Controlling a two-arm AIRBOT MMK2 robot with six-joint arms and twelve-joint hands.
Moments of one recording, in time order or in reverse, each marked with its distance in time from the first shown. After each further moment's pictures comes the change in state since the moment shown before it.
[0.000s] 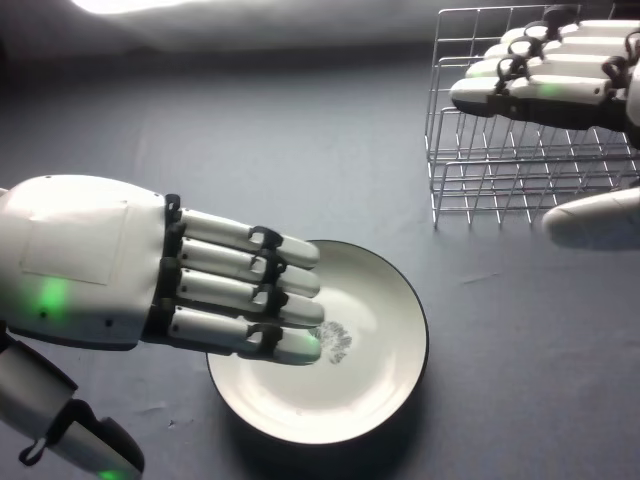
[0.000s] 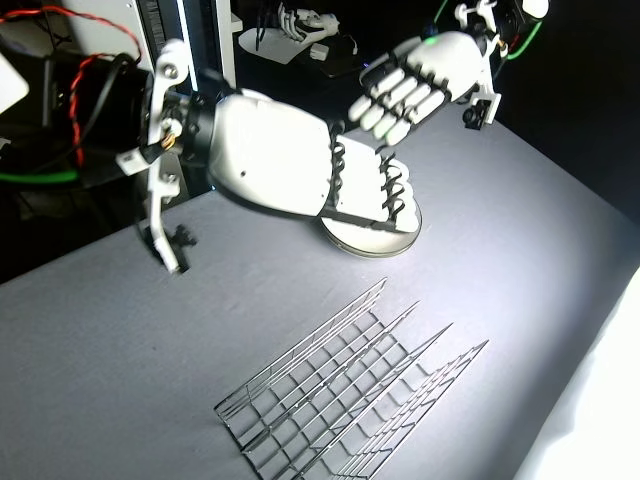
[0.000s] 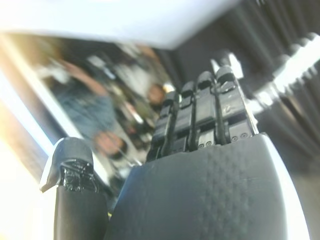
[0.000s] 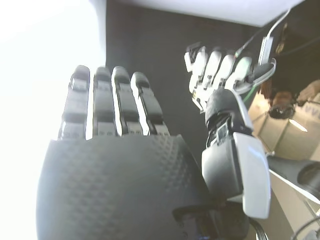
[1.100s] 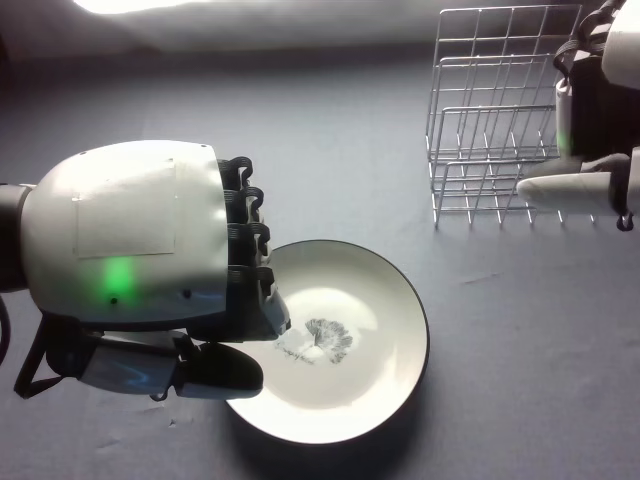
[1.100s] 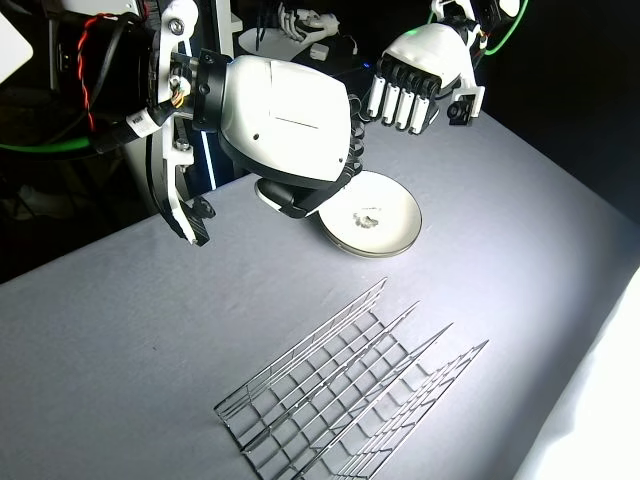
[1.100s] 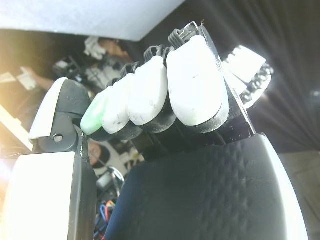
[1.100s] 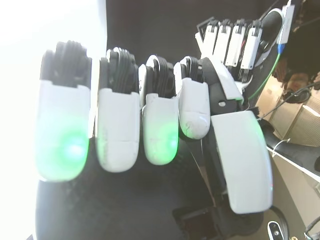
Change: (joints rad) left arm 0.016 0.047 -0.188 -0.311 0.126 0.226; right arm 0.118 0.020 -0.080 0.040 -0.111 0.008
